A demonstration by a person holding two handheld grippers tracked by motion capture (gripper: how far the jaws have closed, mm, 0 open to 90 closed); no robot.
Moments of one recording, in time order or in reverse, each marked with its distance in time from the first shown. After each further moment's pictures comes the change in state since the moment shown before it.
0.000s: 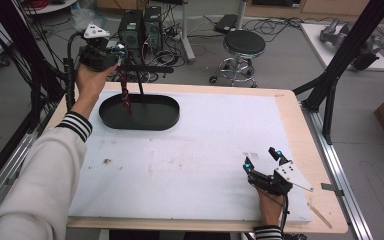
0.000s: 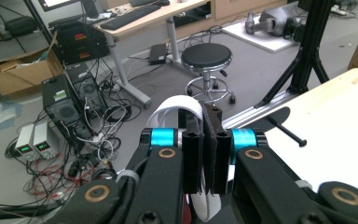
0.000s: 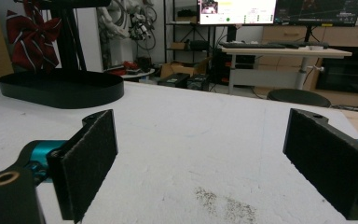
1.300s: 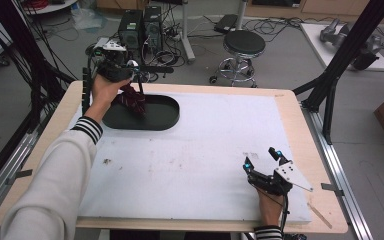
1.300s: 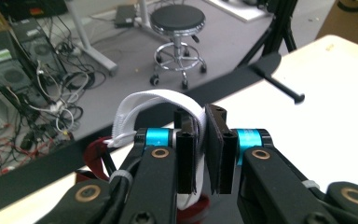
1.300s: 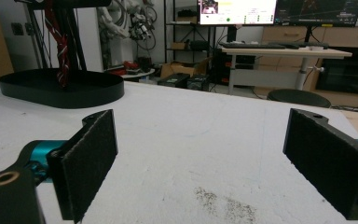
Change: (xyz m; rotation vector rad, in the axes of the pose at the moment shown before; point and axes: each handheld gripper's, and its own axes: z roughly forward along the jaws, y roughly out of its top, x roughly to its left) left arm -0.009 -0.039 0.041 0.163 -0.133 -0.053; right arm 0.000 0.000 0.000 -0.002 0.002 -0.003
